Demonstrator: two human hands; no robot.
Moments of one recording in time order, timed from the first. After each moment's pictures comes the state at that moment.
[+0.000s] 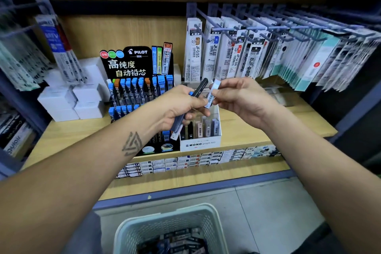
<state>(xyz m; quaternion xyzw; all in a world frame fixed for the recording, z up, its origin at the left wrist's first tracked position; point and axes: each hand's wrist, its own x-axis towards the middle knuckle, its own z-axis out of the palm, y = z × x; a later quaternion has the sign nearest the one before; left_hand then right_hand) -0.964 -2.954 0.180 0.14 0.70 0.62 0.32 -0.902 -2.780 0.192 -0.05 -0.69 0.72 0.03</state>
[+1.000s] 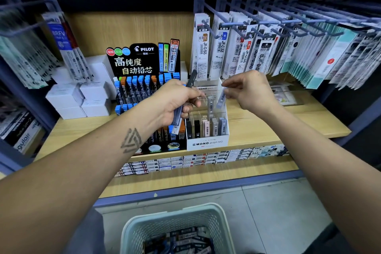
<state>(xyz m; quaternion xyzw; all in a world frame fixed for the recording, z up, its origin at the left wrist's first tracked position) -0.978 -2.966 0.178 0.07 0.70 0.66 0.26 -0.938 -2.761 0.172 -0.05 -0.92 0.33 0.18</state>
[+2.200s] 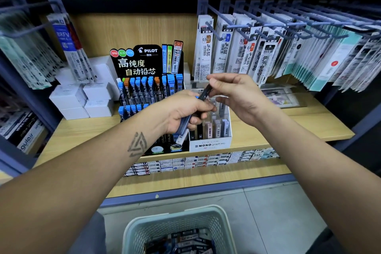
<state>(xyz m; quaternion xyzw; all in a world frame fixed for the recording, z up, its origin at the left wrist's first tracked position) -0.974 -2.963 0.167 0.11 0.68 0.62 0.38 -0.942 -2.794 0.170 -0.02 -0.68 0.73 0.07</state>
